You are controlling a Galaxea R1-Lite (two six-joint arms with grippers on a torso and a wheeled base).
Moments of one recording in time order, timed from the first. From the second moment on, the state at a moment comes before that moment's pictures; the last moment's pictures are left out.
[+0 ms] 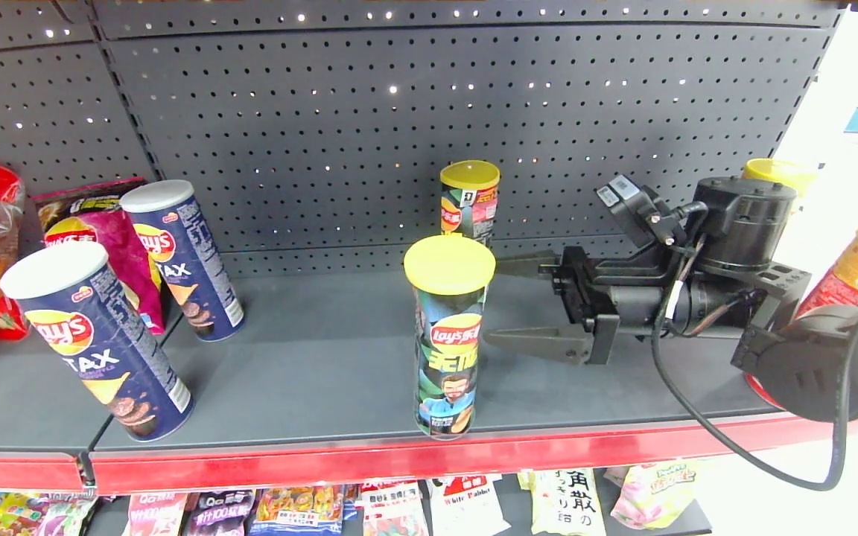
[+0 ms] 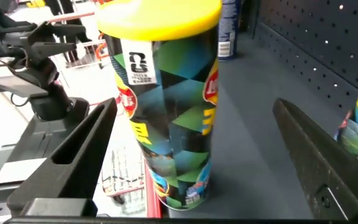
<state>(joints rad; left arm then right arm) 0.00 0.00 0.00 0.00 0.03 -0.04 0.46 1.80 -0.87 -0.85 0.98 -0.09</state>
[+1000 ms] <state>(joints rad) 0.00 0.00 0.00 0.00 0.03 -0.04 0.50 1.83 -0.88 -0.83 0.96 -0.09</state>
